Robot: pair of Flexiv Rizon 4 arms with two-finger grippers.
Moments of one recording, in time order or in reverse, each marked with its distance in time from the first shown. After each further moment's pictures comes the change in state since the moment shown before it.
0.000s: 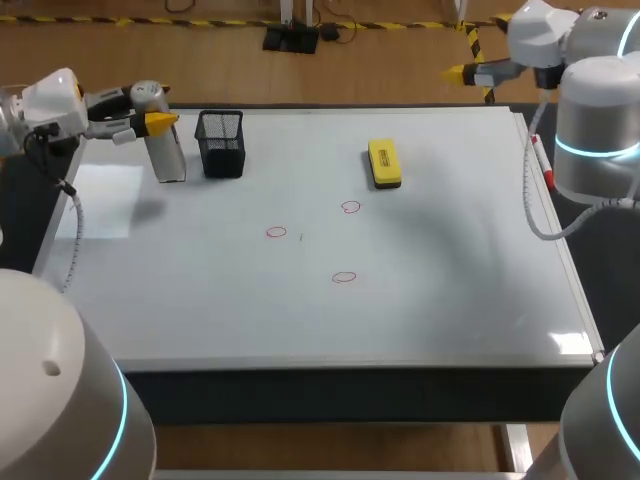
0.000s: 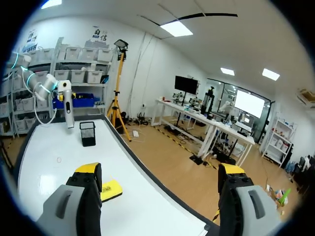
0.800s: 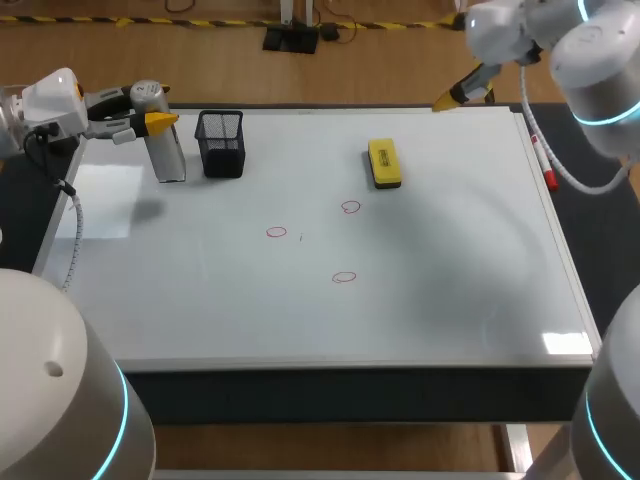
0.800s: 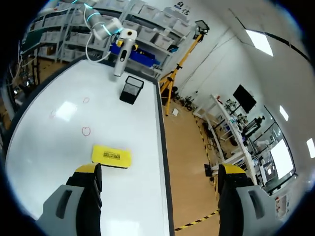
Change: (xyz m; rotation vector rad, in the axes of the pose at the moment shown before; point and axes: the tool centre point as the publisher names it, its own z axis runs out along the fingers) left arm 0.000 0.000 0.000 -0.001 0.000 0.000; right arm 0.046 -0.018 0.037 0.220 0.371 -0.584
